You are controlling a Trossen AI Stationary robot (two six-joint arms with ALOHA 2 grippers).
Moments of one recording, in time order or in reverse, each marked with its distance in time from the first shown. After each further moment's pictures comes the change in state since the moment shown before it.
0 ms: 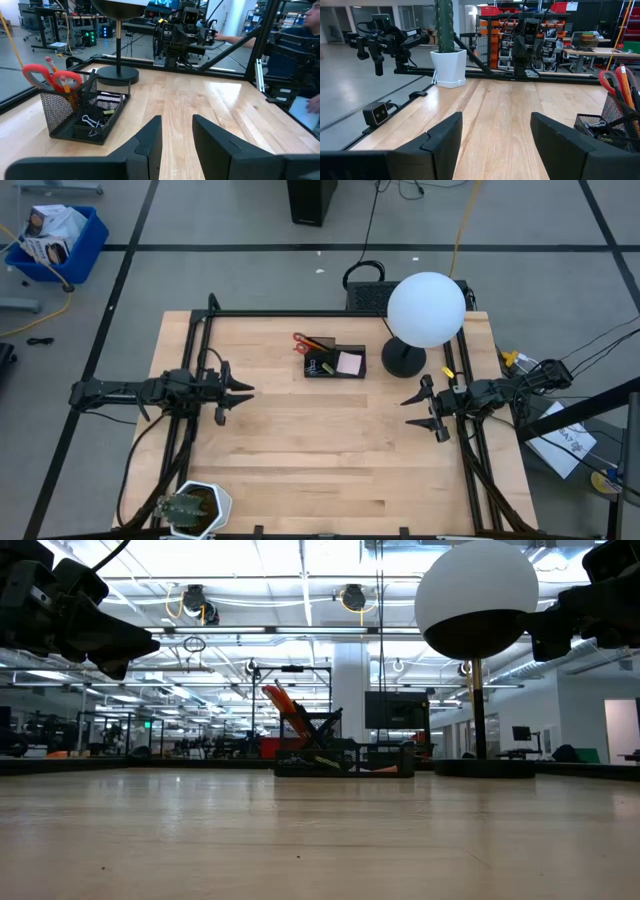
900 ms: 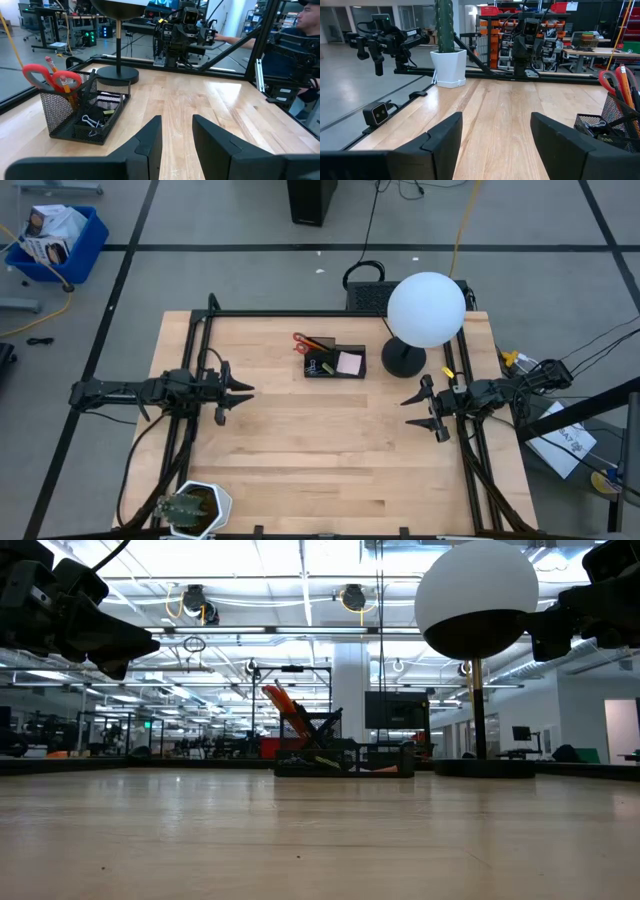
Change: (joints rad) left arm 0.000 0.000 0.000 0.000 0.000 0.000; right arm 0.000 0.000 0.000 0.000 0.000 0.000
